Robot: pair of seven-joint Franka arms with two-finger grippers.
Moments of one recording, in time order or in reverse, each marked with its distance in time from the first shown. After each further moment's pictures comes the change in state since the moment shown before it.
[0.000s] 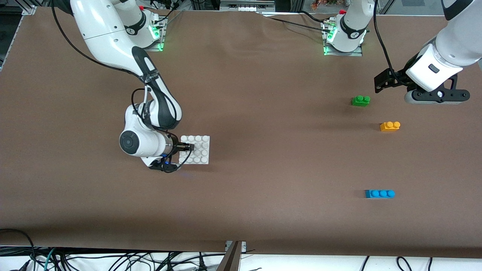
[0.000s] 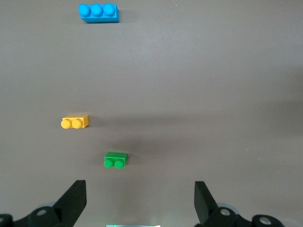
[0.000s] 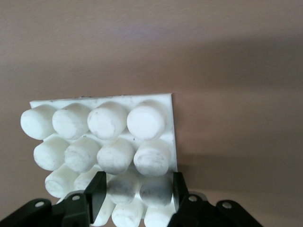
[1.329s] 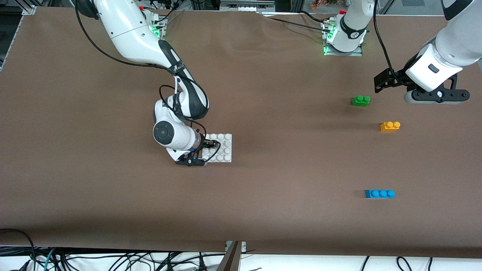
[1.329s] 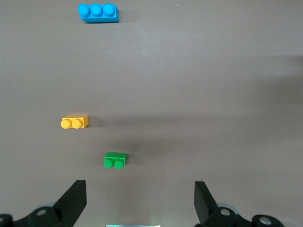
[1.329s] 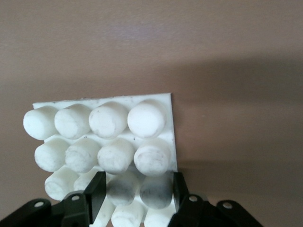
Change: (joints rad) left arm 0.000 0.000 -0.001 0.000 0.000 0.000 0.000; right arm 0.142 0.048 0.001 0.071 0.000 0.080 0.141
